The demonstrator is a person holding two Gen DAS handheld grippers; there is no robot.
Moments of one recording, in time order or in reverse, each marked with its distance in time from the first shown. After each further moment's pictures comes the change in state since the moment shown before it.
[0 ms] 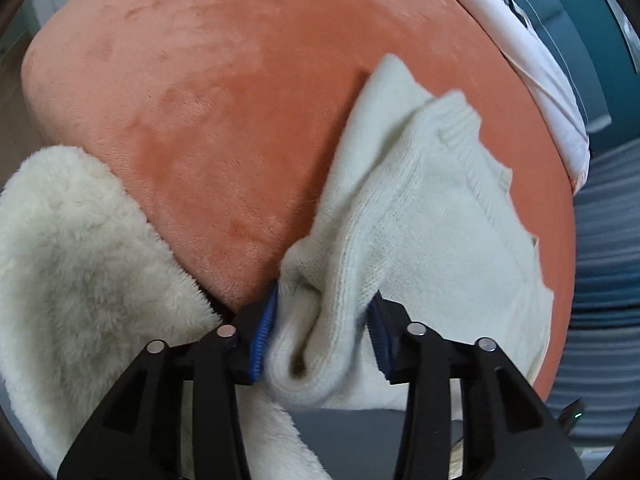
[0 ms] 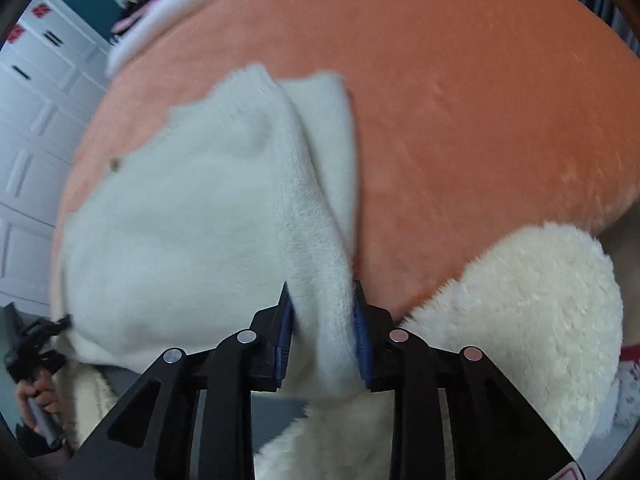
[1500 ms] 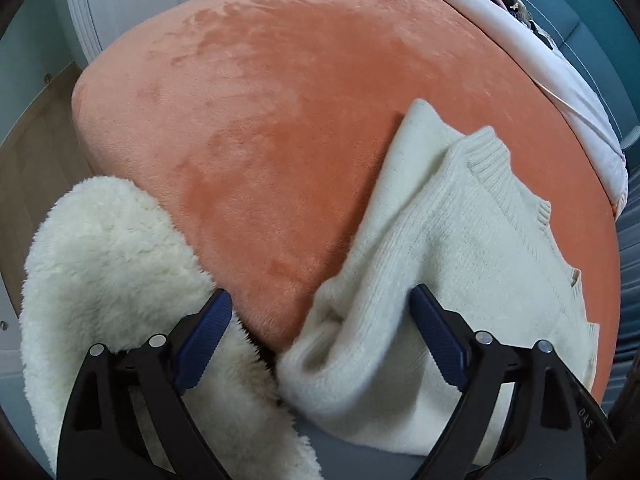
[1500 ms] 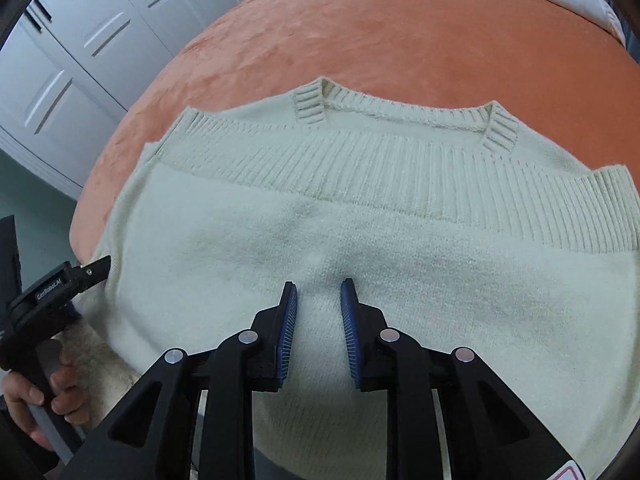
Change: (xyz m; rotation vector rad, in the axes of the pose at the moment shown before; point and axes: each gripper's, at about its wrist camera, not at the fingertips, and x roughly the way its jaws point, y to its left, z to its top) left arm -0.006 -0.004 -0.015 0.016 -0.172 0.185; right arm 0.050 0.208 0.001 -0.535 0.040 0.119
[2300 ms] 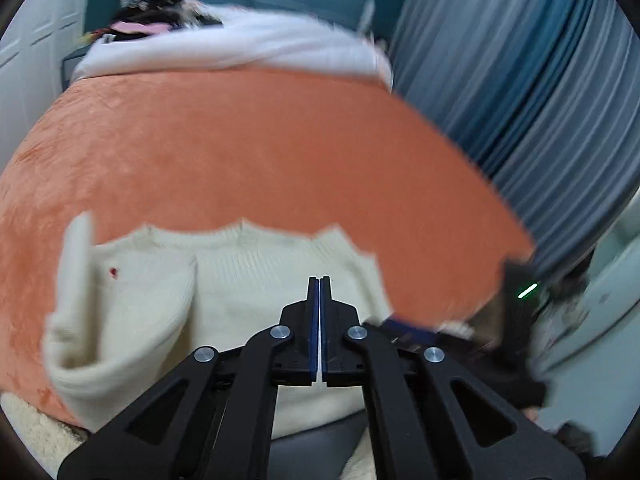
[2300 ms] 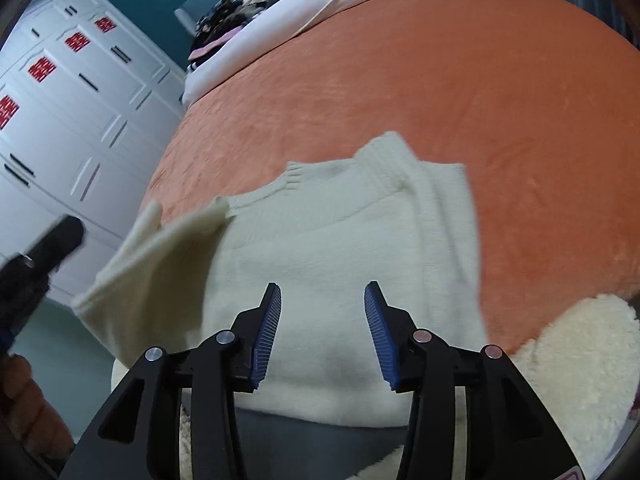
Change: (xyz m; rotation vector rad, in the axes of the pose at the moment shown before) left arm -0.125 -0.287 -0.121 0.824 -0.031 -0.486; right arm -0.127 -0.140 -0.087 0.426 -0.265 0.052
